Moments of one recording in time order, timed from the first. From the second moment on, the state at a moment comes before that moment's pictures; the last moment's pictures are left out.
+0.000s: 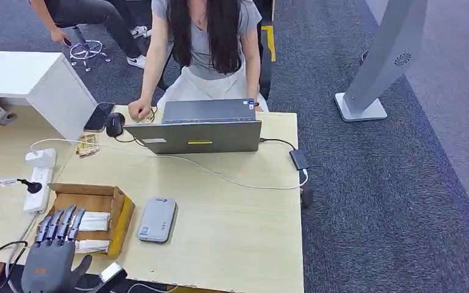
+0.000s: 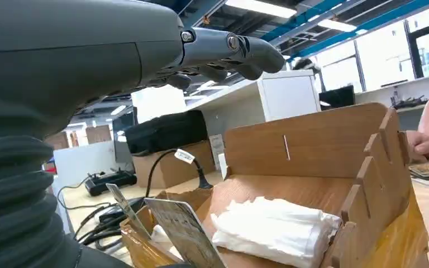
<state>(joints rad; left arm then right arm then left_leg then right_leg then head) 0.38 -0.17 0.33 -1.76 -1.50 0.37 -0.21 -0.03 0.13 -0.62 -0.20 0.44 -0.10 -0.22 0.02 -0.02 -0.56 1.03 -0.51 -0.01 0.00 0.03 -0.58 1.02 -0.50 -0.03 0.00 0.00</state>
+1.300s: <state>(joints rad) 0.36 -0.23 0.42 -1.77 -1.50 0.31 -0.27 -0.03 0.13 -0.66 -0.20 0.49 -0.10 -0.22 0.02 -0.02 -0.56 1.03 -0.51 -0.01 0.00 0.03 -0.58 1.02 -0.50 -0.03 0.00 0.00</state>
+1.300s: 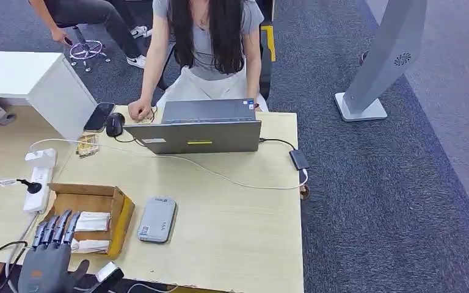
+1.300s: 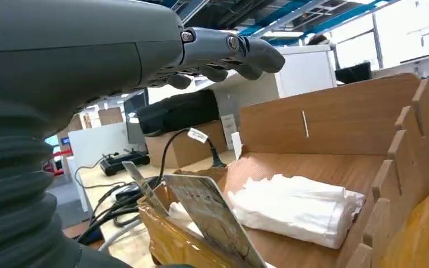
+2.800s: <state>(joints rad) 0.36 -0.25 0.42 -1.77 -1.51 0.28 -0.28 -0.04 0.13 -0.69 -0.20 0.53 -0.09 -0.22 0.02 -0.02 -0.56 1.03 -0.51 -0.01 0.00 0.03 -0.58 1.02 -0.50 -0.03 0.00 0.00</state>
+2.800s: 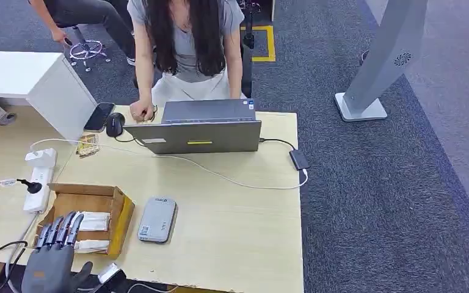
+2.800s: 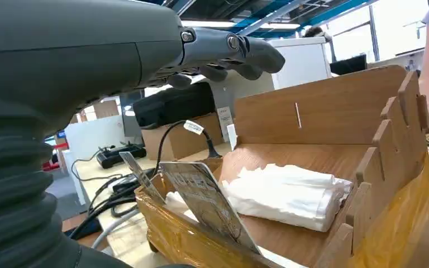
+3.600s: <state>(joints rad) 0.36 -0.27 0.44 -1.77 -1.51 0.25 -0.31 -0.04 0.13 -0.71 -0.20 0.56 -0.08 -0.22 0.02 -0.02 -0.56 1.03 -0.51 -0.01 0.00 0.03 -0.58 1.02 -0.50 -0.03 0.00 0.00</state>
